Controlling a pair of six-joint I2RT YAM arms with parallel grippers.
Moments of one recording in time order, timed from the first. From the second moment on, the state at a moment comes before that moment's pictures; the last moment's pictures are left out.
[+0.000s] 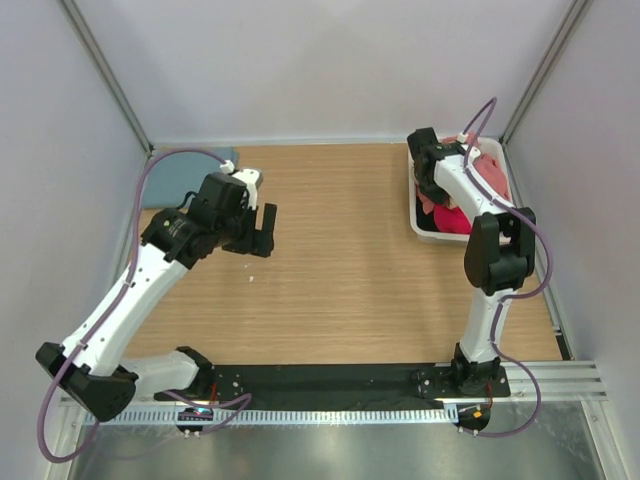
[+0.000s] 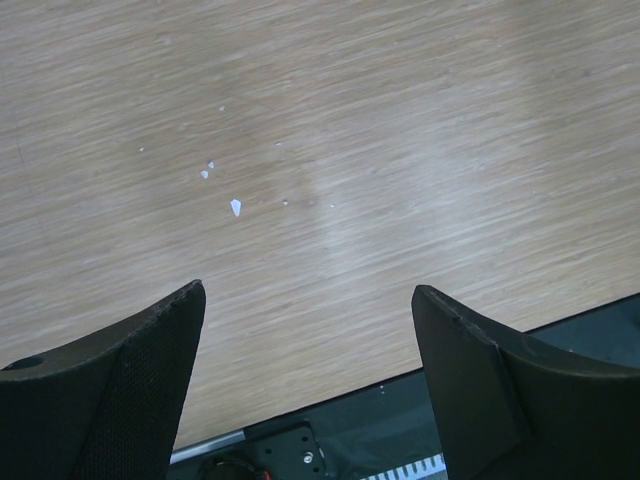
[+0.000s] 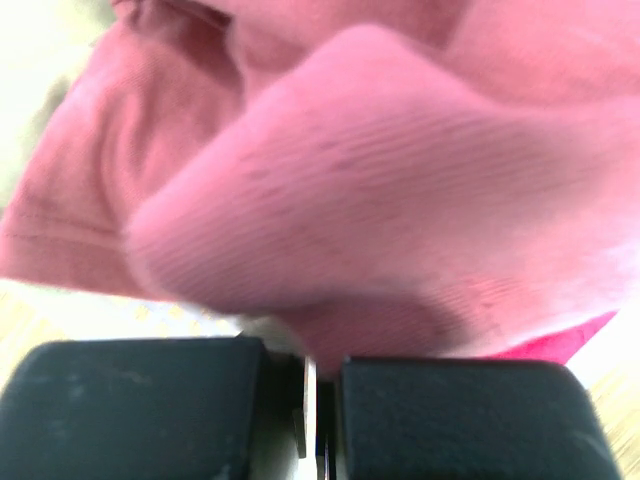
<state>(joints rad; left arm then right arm) -0.58 1.20 1.39 -1.04 -0.11 -0.27 0.20 1.97 1.71 -0.97 0.63 0.99</state>
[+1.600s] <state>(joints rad) -0.61 1.17 1.42 -1.01 0.02 -0.38 0.22 1.68 2.49 -0.16 0.47 0.16</state>
